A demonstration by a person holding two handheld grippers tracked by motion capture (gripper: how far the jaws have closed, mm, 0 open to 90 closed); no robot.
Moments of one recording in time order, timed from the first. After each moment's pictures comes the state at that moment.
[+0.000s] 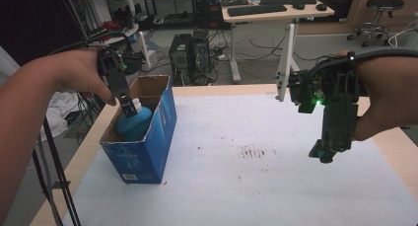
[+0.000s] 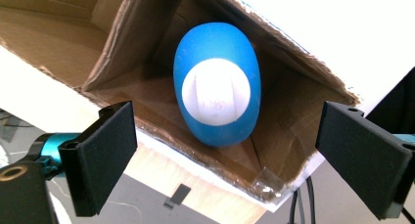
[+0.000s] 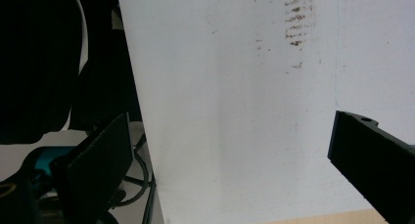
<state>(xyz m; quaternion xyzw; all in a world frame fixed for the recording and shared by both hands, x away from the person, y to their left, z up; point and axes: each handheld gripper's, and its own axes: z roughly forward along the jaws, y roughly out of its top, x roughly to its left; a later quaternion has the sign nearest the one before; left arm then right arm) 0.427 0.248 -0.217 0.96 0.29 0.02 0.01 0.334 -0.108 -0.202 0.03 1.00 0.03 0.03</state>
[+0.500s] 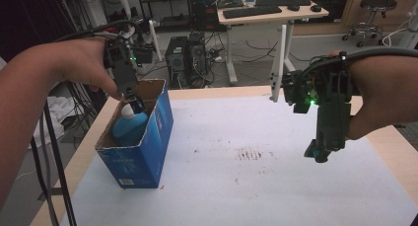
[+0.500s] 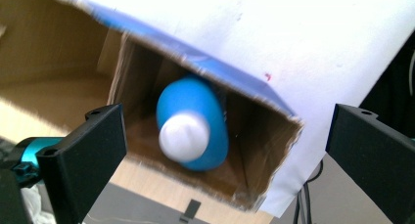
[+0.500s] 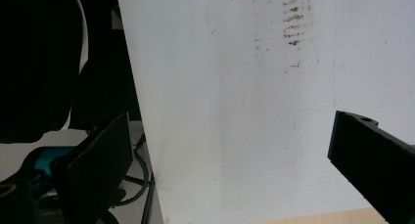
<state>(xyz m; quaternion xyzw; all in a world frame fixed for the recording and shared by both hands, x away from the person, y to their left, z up) 0.422 0.207 -0.191 0.97 0.22 0.03 0.02 0.336 -0.109 -0.200 0.04 1.00 0.03 0.02</state>
